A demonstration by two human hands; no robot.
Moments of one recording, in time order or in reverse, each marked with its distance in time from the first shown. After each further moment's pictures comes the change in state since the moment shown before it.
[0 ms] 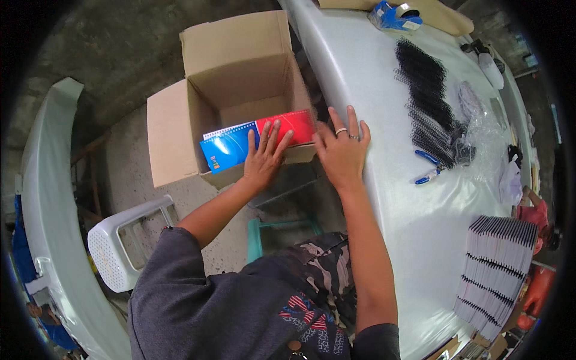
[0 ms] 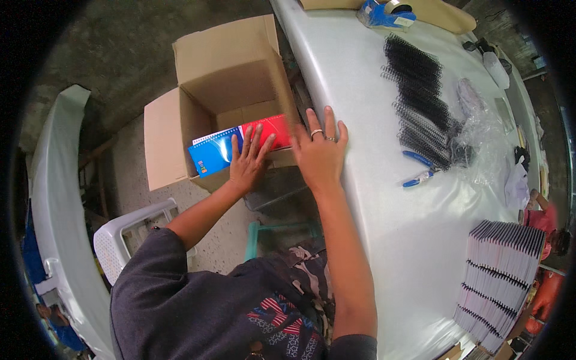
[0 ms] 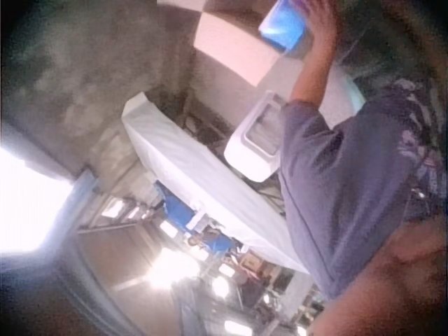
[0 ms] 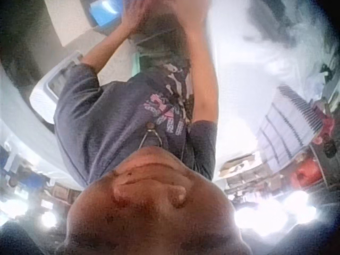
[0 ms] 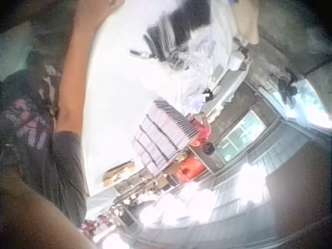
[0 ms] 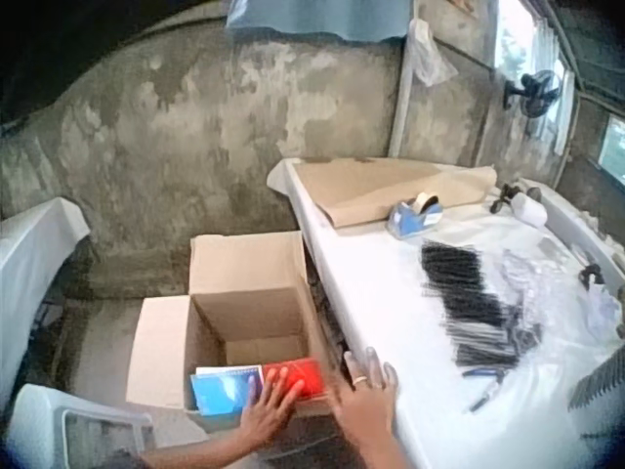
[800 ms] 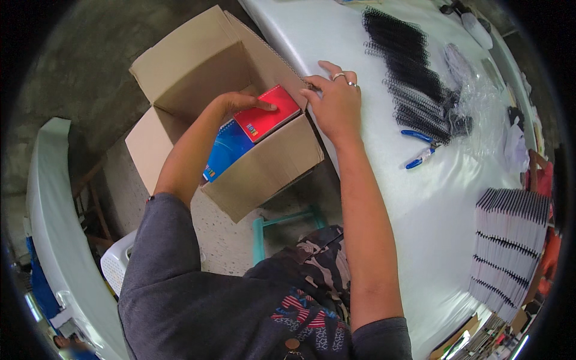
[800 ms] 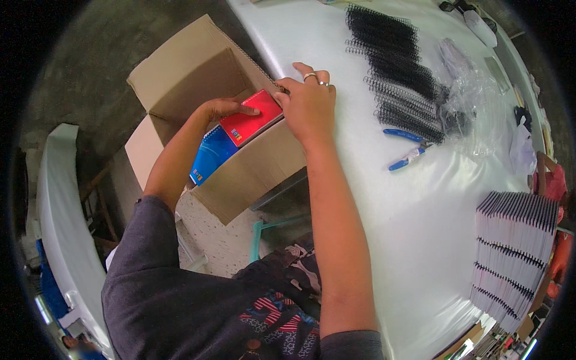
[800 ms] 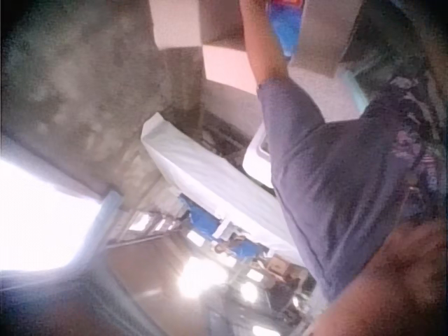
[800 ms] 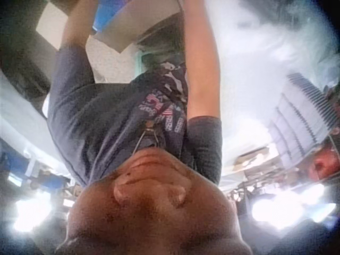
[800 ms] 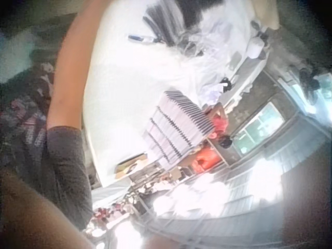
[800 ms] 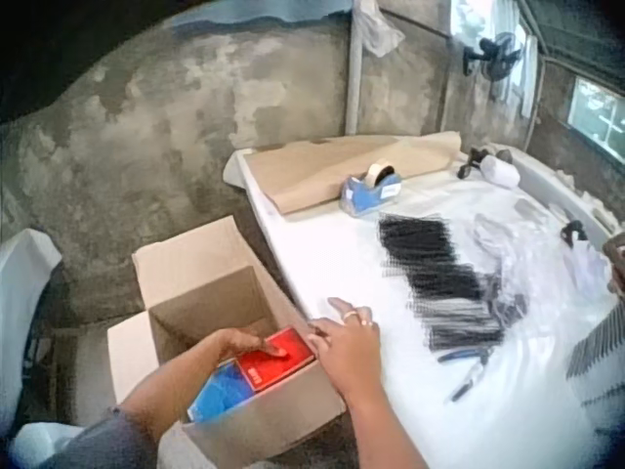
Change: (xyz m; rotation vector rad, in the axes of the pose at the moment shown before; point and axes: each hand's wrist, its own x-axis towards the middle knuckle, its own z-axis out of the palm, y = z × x) left_hand 0.179 -0.075 0.017 -0.907 -1.157 -0.465; right_hand 0.064 0.047 -0.002 0.267 0.079 0.306
